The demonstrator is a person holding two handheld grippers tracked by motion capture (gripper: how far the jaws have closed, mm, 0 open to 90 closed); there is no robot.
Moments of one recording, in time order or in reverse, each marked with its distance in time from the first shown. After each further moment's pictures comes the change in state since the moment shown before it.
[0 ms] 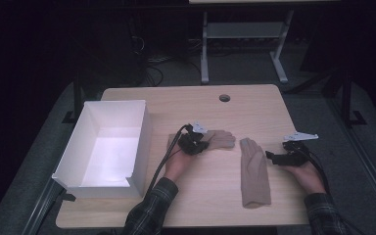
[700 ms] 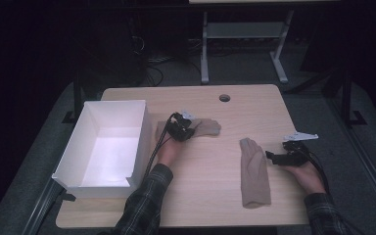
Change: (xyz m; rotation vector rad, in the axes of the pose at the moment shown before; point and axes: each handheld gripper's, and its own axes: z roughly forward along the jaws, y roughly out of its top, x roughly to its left) left arm 0.058 0.004 -0.003 0.024 0.162 -0.062; right arm 0.000 0.000 0.000 0.000 0.000 0.000
